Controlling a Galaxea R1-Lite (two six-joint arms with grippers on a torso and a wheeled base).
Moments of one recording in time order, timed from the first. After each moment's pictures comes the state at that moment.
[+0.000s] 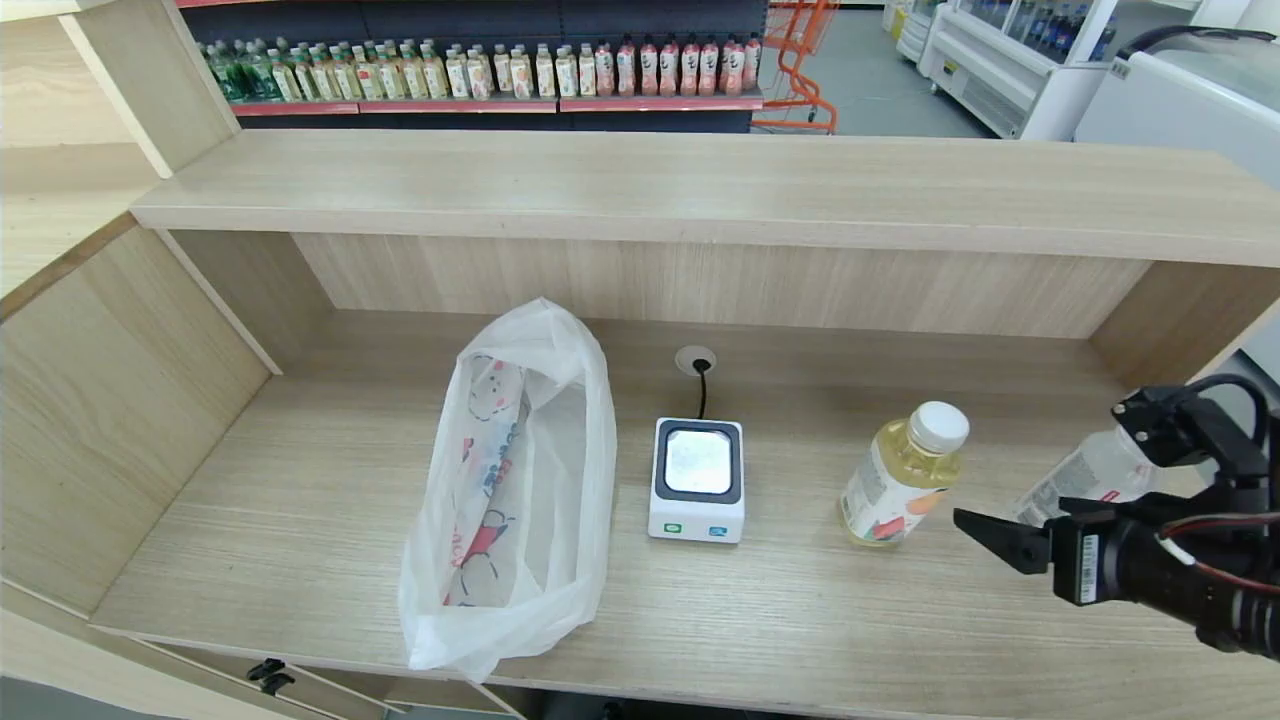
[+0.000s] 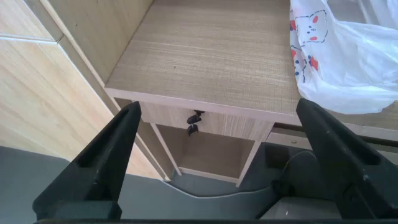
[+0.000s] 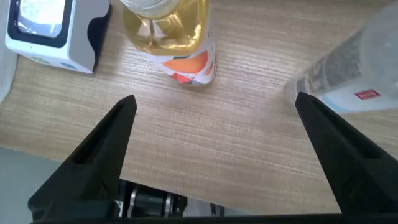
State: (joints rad) left arm 0.00 0.00 0.00 0.05 0.13 0.02; right arm 0.29 1.33 -0.42 -0.48 -0.08 0.07
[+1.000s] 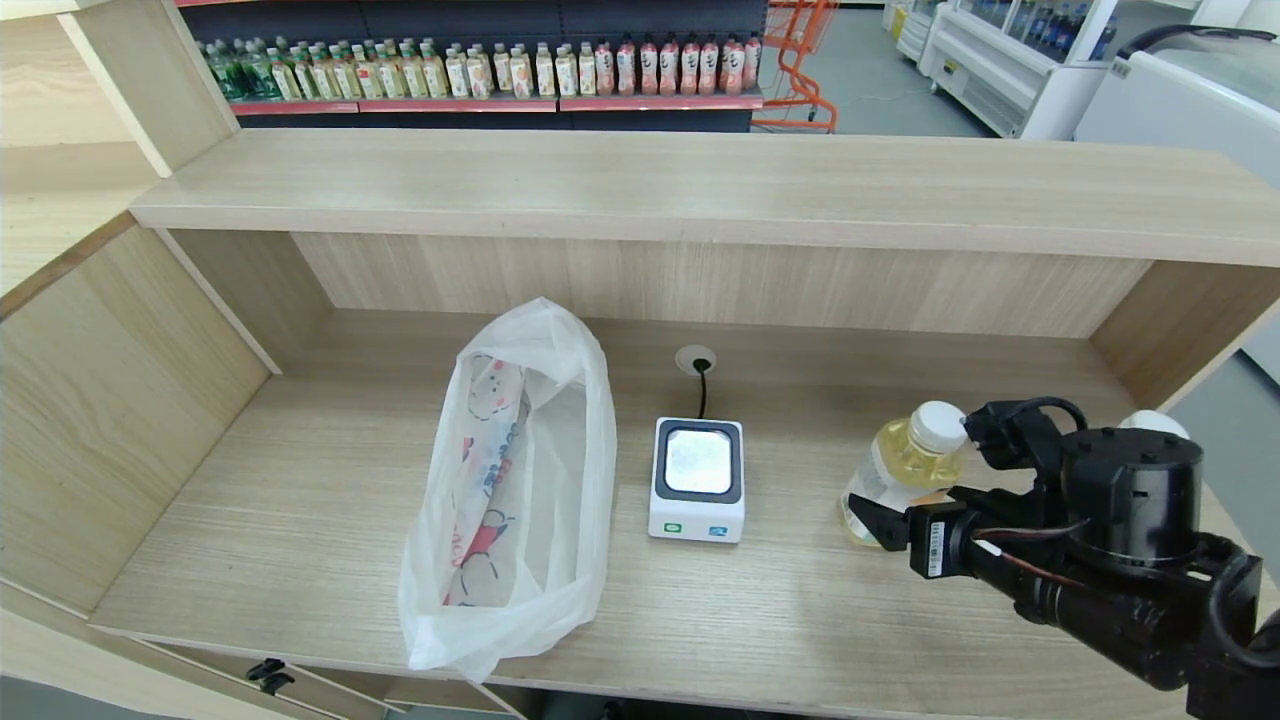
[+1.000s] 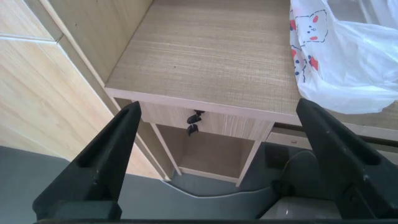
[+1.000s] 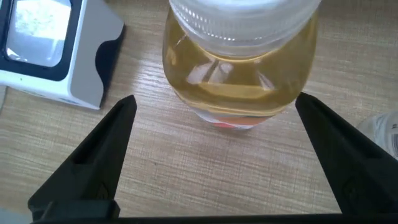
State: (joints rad) left arm 0.00 0.00 0.00 0.05 0.13 0.02; right arm 0.46 1.68 -0.38 -0.93 -0.24 0.13
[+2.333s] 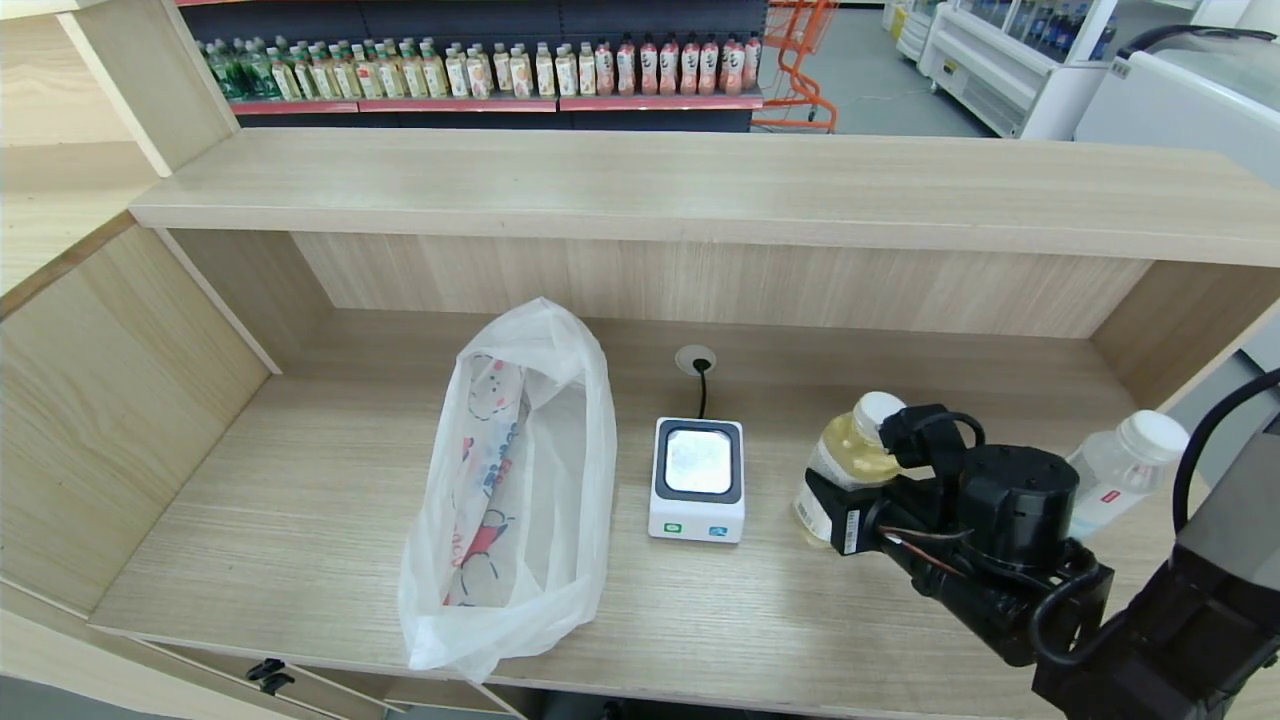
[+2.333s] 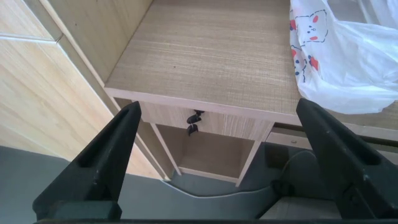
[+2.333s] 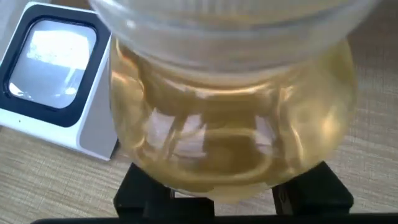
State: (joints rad) left arm 0.00 0.00 0.00 0.05 0.13 0.02; right arm 0.51 1.99 -0.42 -1.37 -0.26 0.04
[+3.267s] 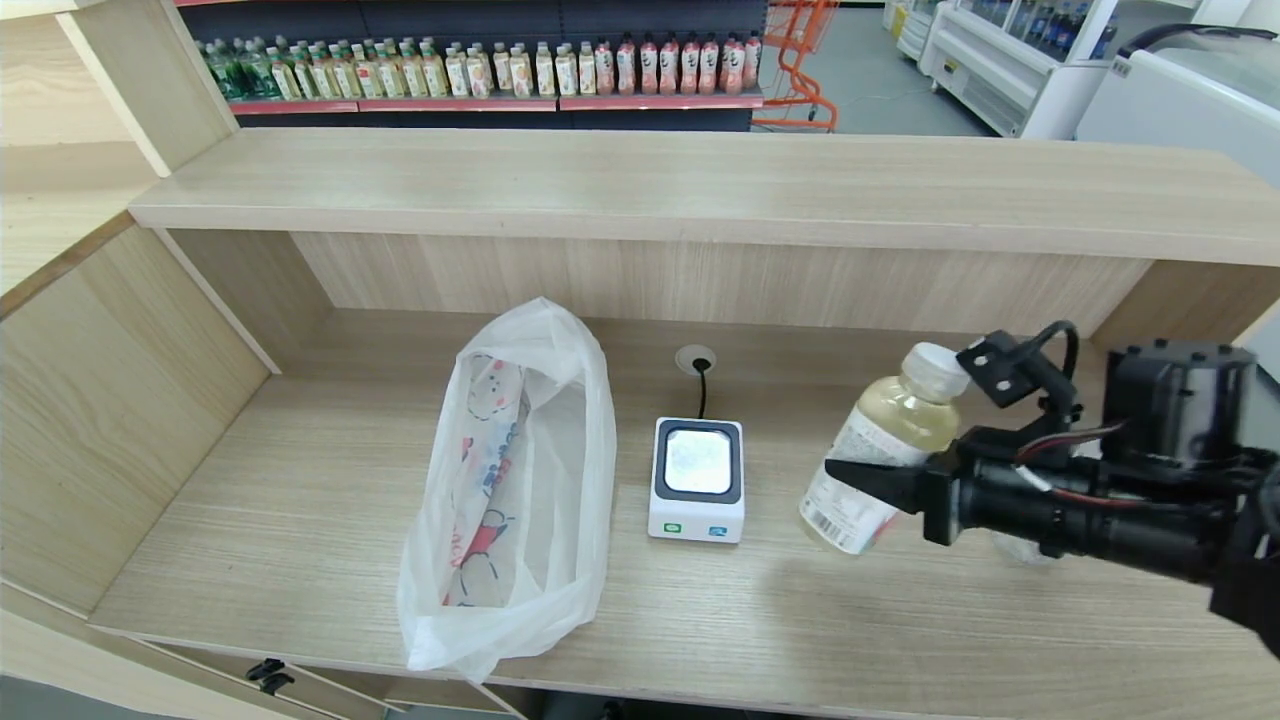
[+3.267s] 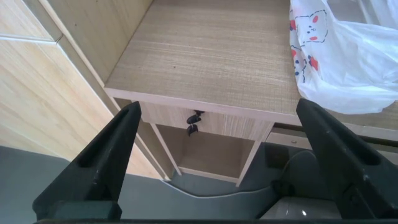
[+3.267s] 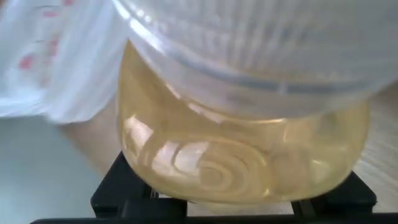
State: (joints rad) left arm 0.00 0.00 0.00 0.05 0.13 0.02; right arm 0.34 1.58 -0.58 -0.71 0.45 0.01
